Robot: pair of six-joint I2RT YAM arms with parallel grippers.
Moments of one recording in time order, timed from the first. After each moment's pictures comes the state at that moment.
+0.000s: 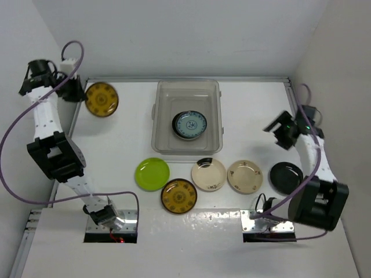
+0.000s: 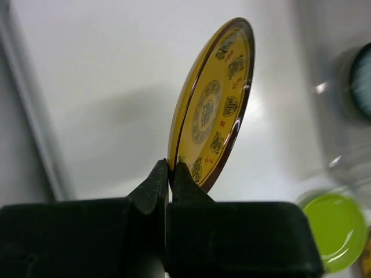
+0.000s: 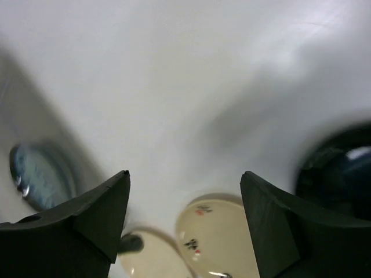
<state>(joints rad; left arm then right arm) 0.48 1.81 1.84 -0.96 0.55 0.45 -0.24 1.31 0.92 -0.51 -0.19 0.55</state>
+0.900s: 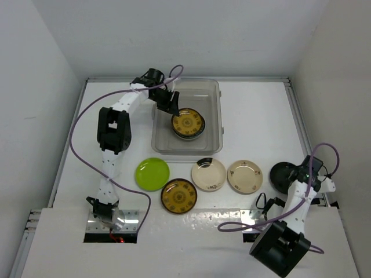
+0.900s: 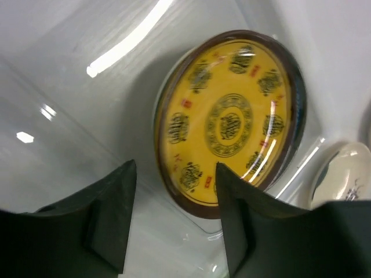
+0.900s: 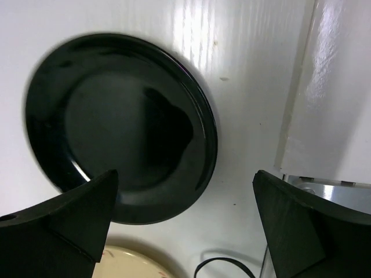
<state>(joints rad) -0.26 2.35 2.10 -0.80 0.62 0.13 -0.68 0.74 0.37 -0.75 0.28 0.84</state>
